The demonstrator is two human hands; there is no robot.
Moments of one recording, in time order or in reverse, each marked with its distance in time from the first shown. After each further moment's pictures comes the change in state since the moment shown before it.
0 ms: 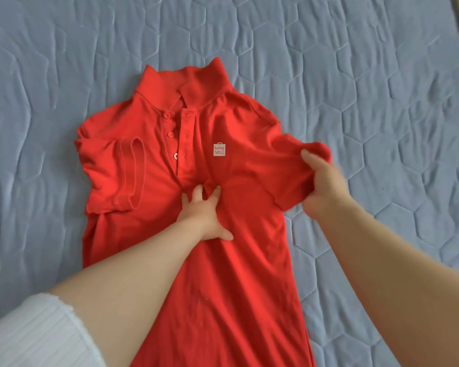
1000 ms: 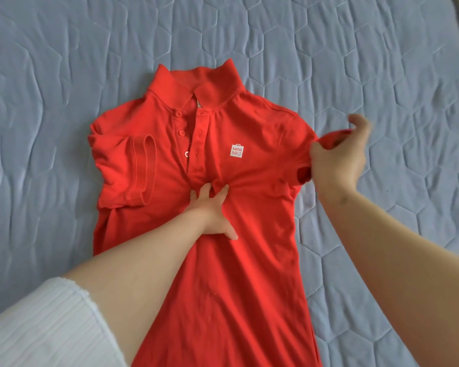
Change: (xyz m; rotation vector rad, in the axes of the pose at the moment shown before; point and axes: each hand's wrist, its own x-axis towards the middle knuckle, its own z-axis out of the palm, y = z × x) left_hand -0.002 -0.007 -0.011 -0.012 -0.093 0.054; right_hand -0.011 -0.010 0.019 -0.645 0.282 -0.754
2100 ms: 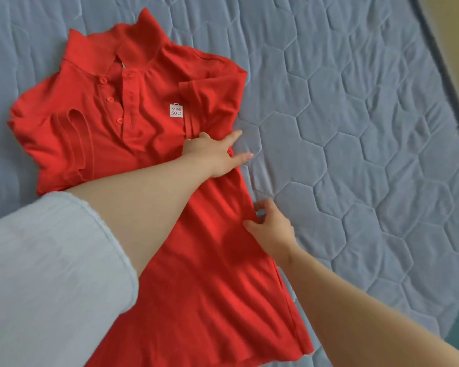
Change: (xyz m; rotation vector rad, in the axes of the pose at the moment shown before) left_hand 0.010 0.101 0.015 0.499 0.220 0.161; right_hand -0.127 0.122 -0.073 -0.401 -0.646 0.364
